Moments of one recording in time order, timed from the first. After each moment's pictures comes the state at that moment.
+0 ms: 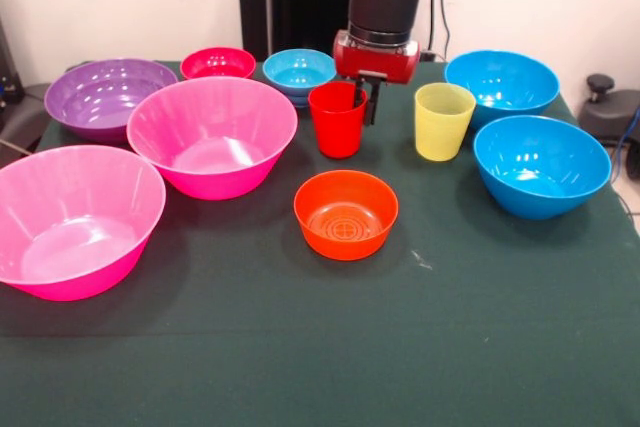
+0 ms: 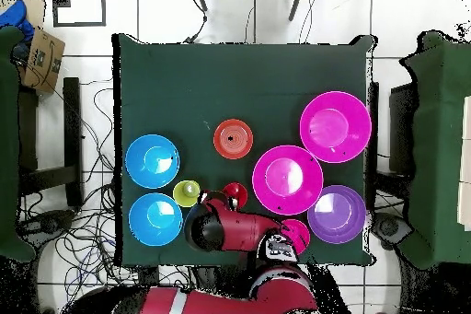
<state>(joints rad) -0.15 -0.52 -0.07 2.06 -0.10 -0.12 1.84</state>
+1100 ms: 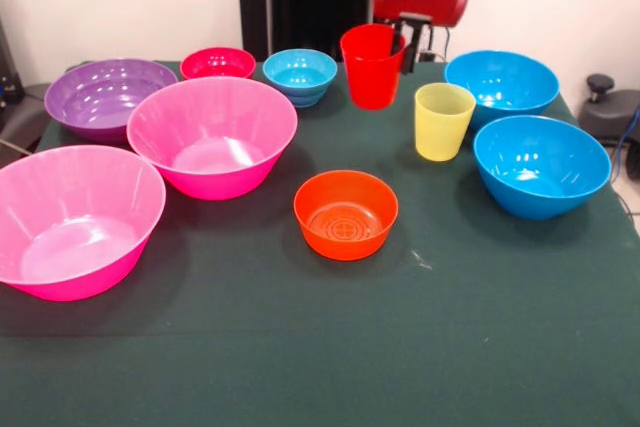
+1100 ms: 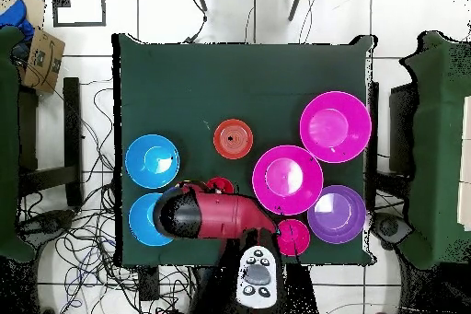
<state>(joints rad) -0.04 -0.77 -0.09 1.98 -0.04 0.33 1.84</state>
